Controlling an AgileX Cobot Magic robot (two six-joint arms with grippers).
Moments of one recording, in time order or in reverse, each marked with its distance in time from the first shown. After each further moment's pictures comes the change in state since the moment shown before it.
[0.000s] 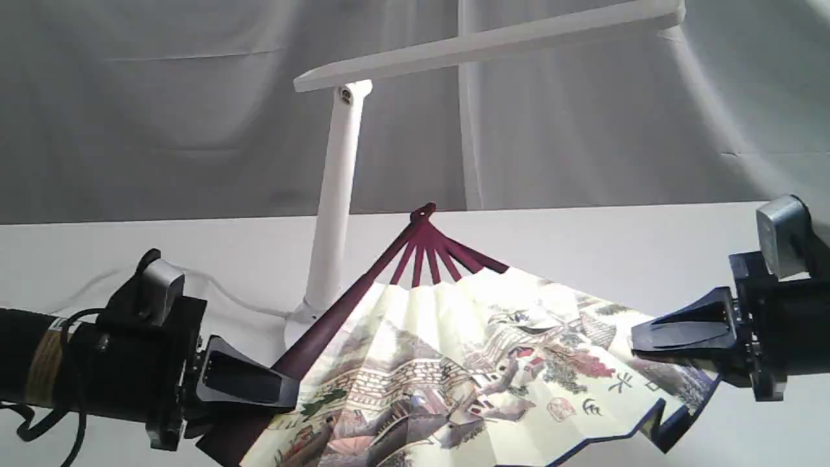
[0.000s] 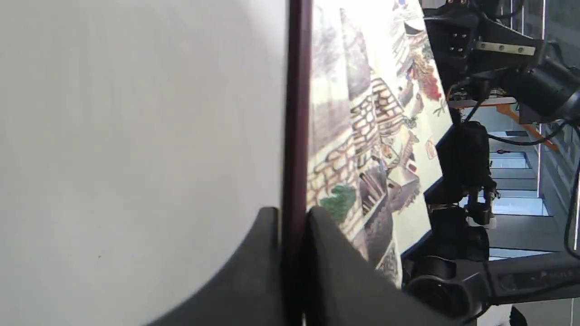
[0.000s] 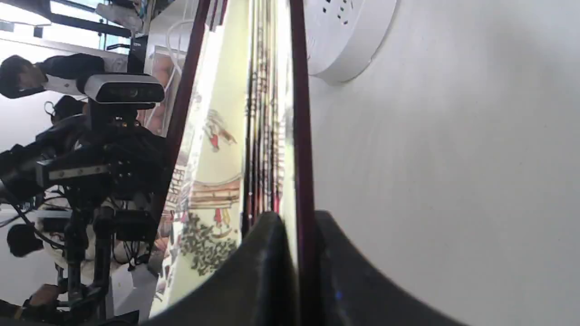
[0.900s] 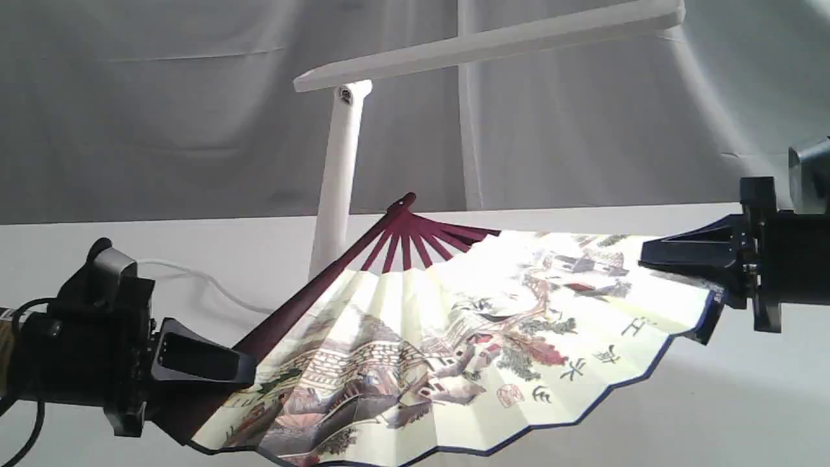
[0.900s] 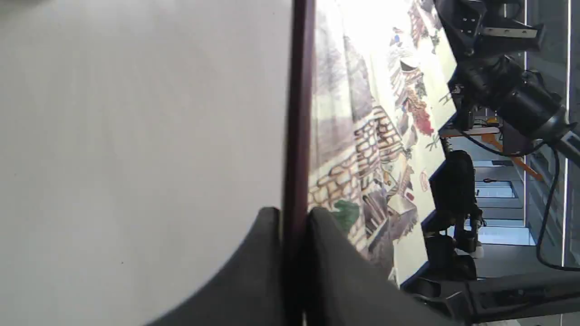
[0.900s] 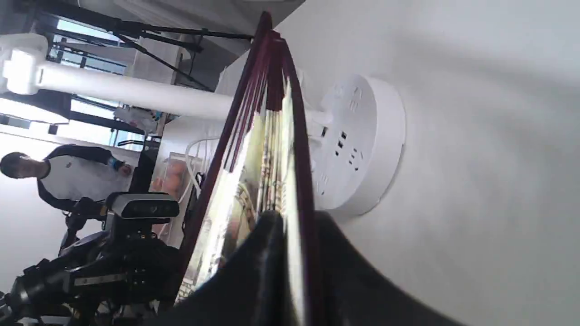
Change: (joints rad) left arm 0.109 0.000 -0.007 0.014 -0.045 0.000; right arm -0.012 0.000 -0.104 0.175 -0.064 0.026
